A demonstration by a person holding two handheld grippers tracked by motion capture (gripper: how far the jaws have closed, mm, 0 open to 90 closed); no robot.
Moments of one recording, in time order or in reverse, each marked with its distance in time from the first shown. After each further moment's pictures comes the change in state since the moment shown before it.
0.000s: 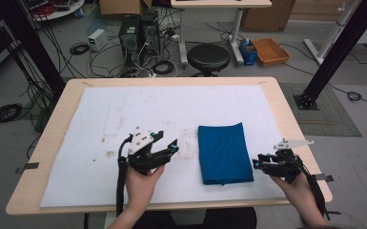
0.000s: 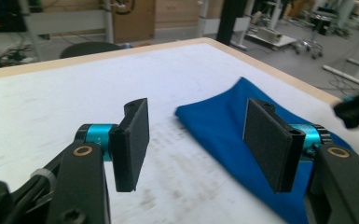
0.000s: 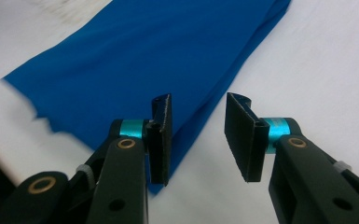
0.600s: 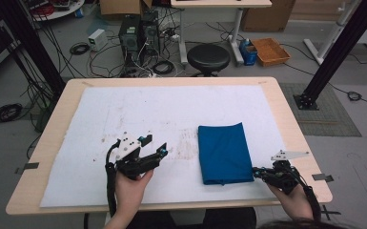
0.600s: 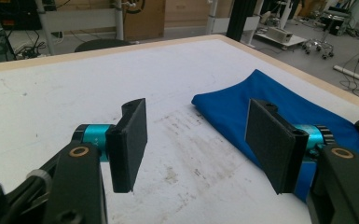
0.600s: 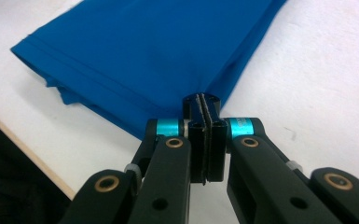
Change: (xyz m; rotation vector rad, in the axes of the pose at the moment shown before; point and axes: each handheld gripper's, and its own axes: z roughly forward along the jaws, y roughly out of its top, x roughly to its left) left arm 0.009 -0.009 -0.016 0.005 0.018 -0.002; right arm 0.012 -0.024 0.007 0.022 -0.001 0.037
